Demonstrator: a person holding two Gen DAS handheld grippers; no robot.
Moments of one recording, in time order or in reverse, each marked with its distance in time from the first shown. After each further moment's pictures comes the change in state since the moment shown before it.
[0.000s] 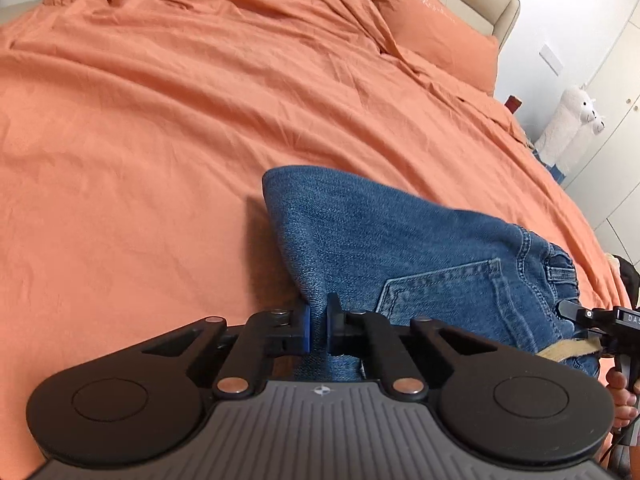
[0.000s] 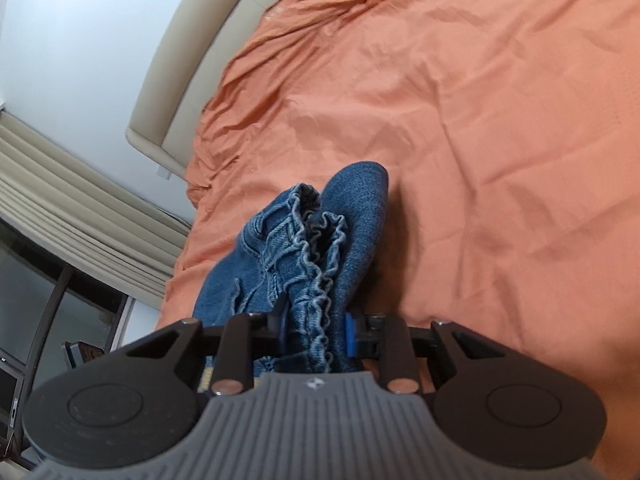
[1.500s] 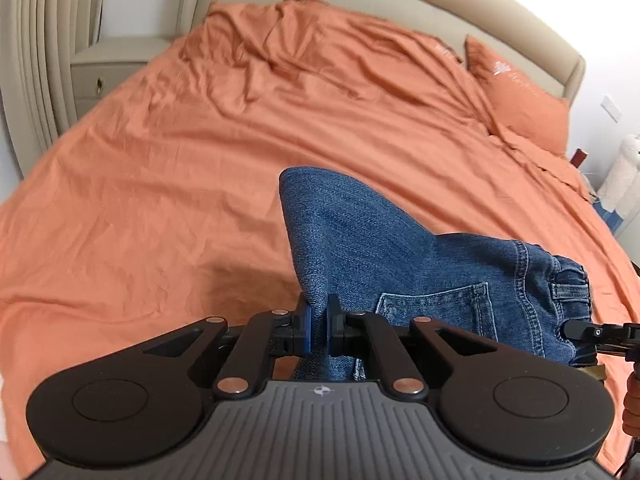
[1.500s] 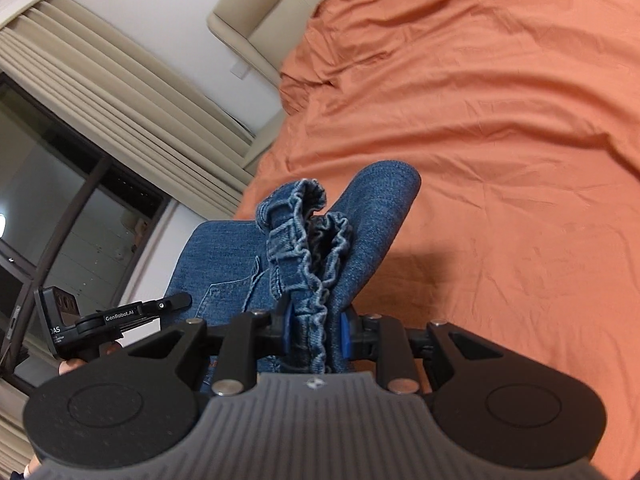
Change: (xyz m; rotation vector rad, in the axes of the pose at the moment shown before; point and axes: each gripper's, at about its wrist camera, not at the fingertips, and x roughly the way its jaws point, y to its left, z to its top) left arm -0.182 0.177 0.039 -0.057 -0.089 0.212; right arm 0.160 0.262 -0.098 -0.199 0.217 0.065
